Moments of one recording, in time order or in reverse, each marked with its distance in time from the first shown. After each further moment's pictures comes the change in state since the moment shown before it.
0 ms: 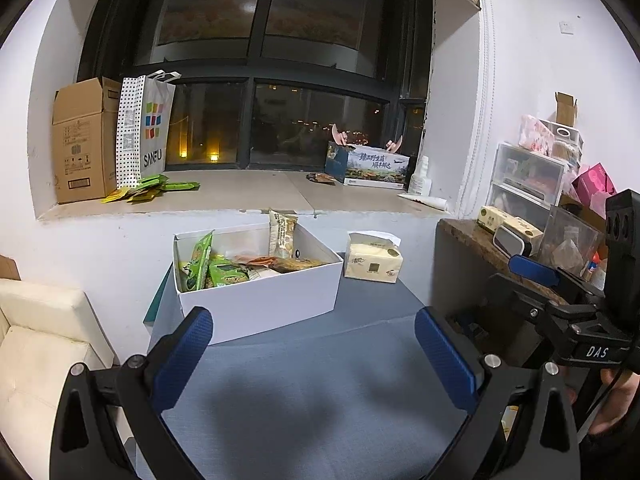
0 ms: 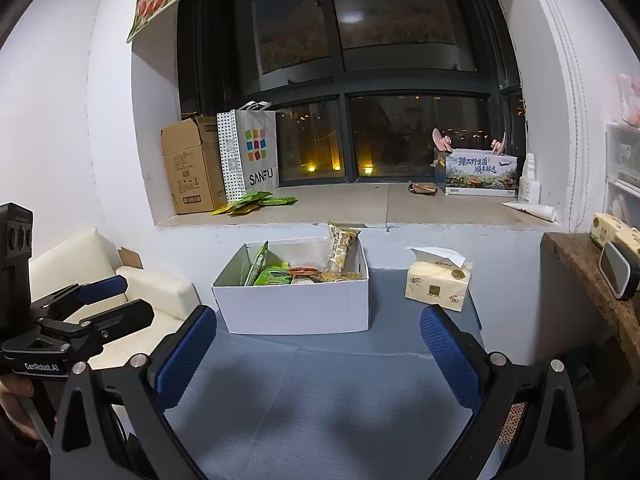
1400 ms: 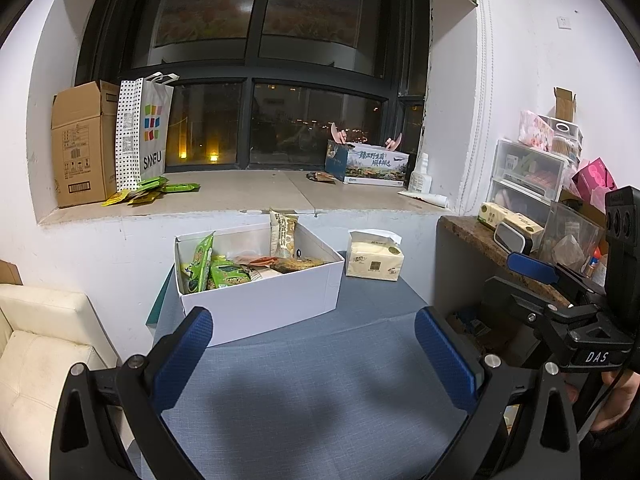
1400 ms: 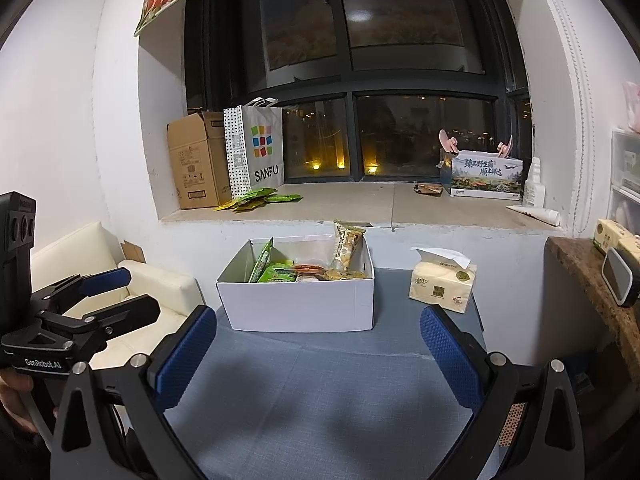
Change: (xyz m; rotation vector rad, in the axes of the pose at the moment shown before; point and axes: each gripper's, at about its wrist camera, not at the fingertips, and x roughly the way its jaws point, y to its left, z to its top) left arm -0.001 0.001 0.001 0.015 0.002 0.002; right arm -0.001 0.006 -0.001 -0.025 0.006 0.010
